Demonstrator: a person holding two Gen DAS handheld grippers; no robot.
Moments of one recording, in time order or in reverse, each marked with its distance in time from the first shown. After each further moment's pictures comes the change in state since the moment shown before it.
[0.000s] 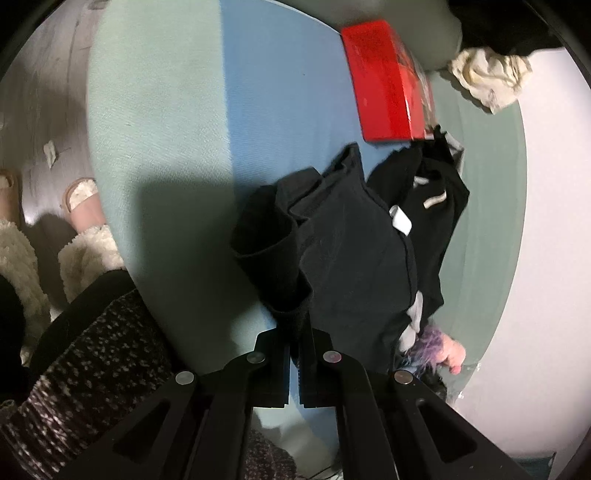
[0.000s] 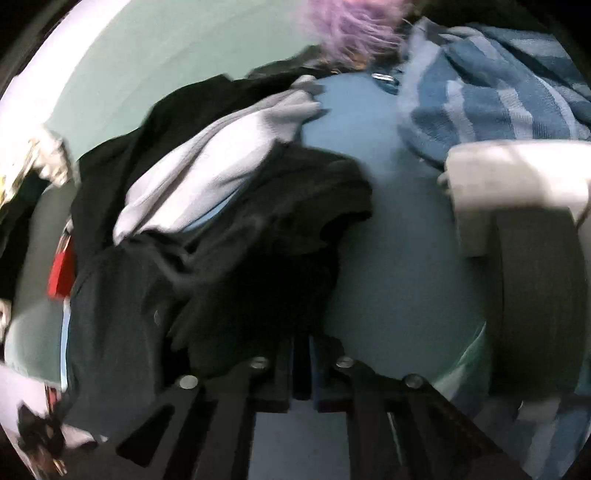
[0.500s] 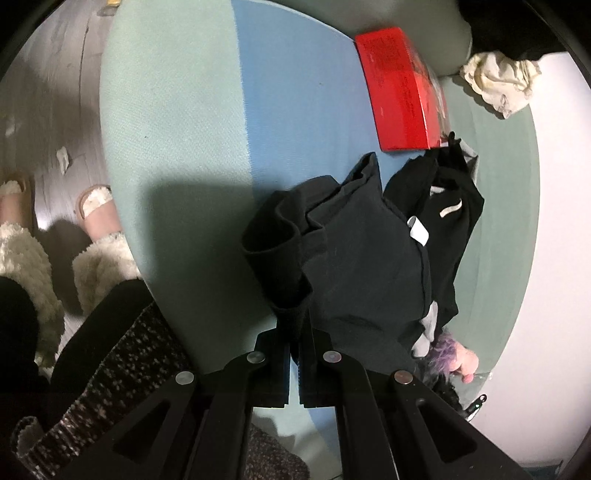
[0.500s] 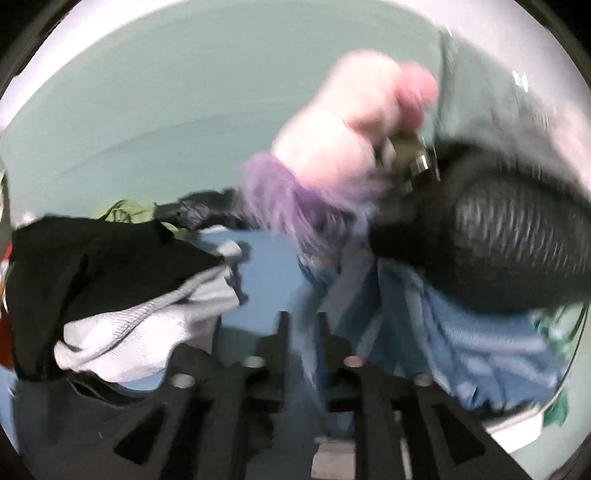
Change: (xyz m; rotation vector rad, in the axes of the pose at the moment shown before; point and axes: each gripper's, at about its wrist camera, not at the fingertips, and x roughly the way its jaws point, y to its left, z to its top) left arm 0.001 0.004 0.002 0.003 -0.023 0.059; right arm -0.047 0.013 0.129 -0.055 -0.195 -0.328
